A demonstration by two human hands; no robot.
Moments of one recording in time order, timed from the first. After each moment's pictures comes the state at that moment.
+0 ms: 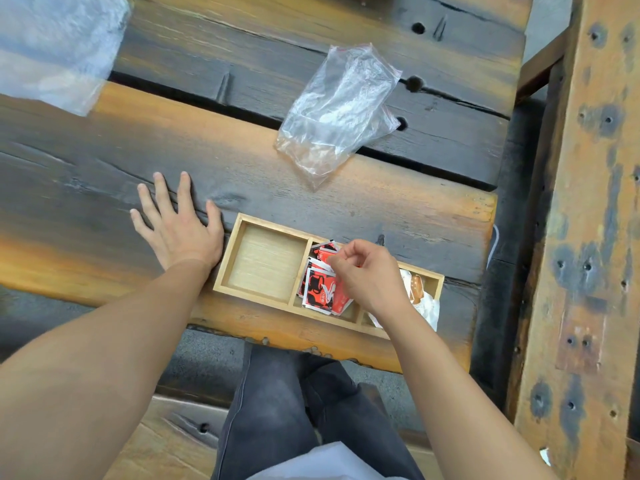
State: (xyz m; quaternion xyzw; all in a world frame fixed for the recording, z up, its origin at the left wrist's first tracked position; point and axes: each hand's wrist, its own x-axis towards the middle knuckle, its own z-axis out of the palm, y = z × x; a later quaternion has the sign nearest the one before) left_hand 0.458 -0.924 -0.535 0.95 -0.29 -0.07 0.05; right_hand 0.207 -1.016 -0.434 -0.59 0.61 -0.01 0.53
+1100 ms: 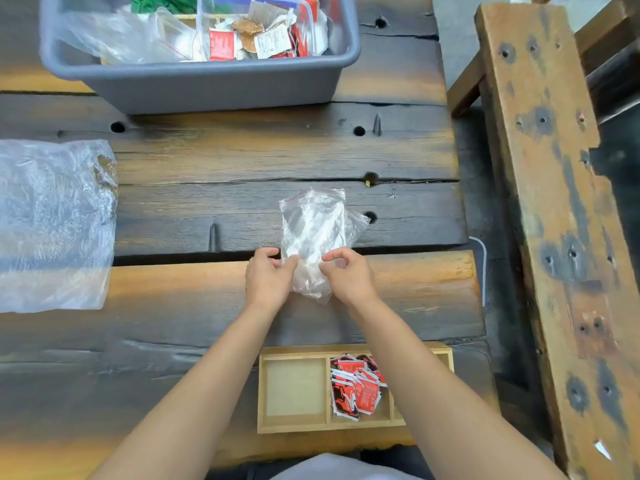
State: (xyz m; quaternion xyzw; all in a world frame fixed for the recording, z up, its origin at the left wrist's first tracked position) left_hand 0.446 -1.113 -0.457 0.83 -0.25 -0.42 0.26; right_hand 0.313 -1.147 -0.431 -0.42 0.73 -0.11 0.53
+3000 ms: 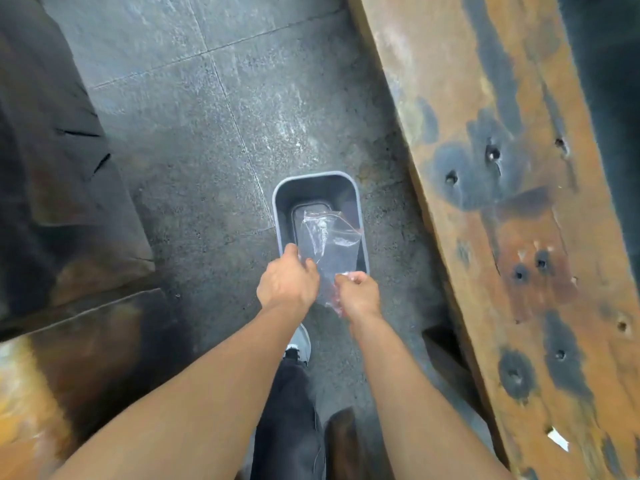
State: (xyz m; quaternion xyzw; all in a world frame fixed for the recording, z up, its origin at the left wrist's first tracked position) left_hand -0.096 -1.264 -0.746 0.77 -0.47 -0.41 -0.13; right_hand -0.199 -1.225 -0.769 -0.03 0.81 -0.17 0.55
